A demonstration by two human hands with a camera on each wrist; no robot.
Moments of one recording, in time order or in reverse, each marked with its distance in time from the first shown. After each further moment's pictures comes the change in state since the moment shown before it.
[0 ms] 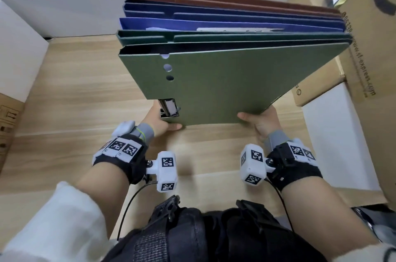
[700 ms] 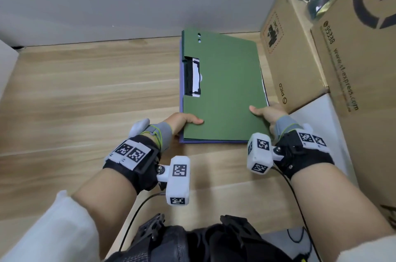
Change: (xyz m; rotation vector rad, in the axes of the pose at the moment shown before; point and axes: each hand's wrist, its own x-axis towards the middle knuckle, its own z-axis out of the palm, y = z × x) left_hand 0.025 0.081 0.064 -0.330 -0.194 -0.433; right_hand 0.064 -0.031 -0.051 -0.218 0.197 0.407
